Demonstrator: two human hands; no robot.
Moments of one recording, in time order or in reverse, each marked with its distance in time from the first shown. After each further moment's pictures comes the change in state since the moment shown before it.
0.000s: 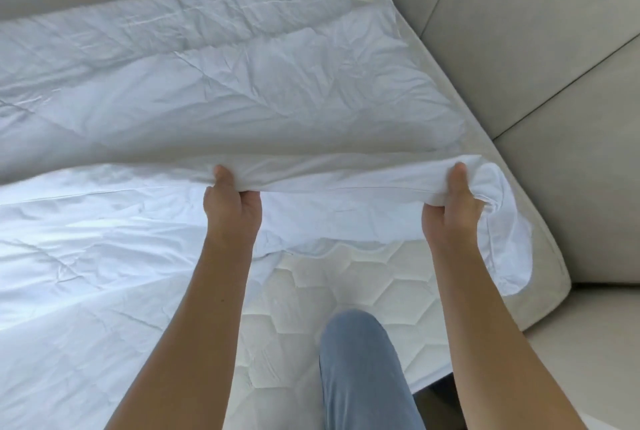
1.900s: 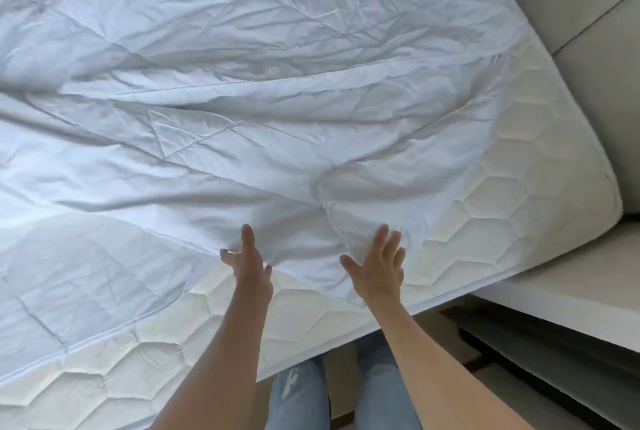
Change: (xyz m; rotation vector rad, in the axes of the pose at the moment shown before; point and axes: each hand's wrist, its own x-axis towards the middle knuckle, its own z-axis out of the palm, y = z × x) left_hand -0.050 -0.048 -0.287 0.564 0.469 -0.177; right_hand -0.177 0.197 -0.170 -1.812 -0.386 0.228
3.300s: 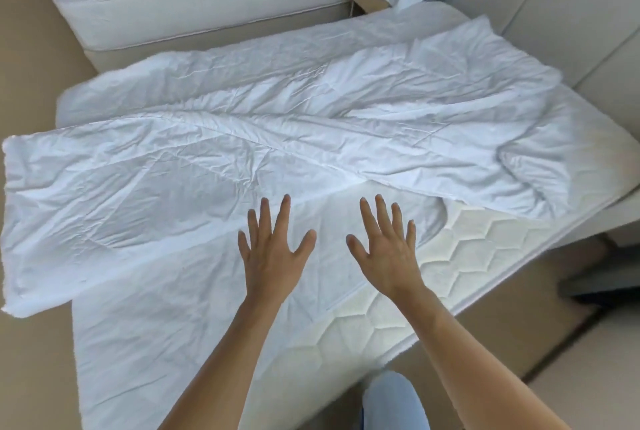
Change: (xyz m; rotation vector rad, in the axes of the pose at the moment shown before) left_hand 0.071 0.427 -0.593 1.265 -0.345 1.275; right_hand -0.457 -0.459 0.350 -0.217 0.429 -0.470
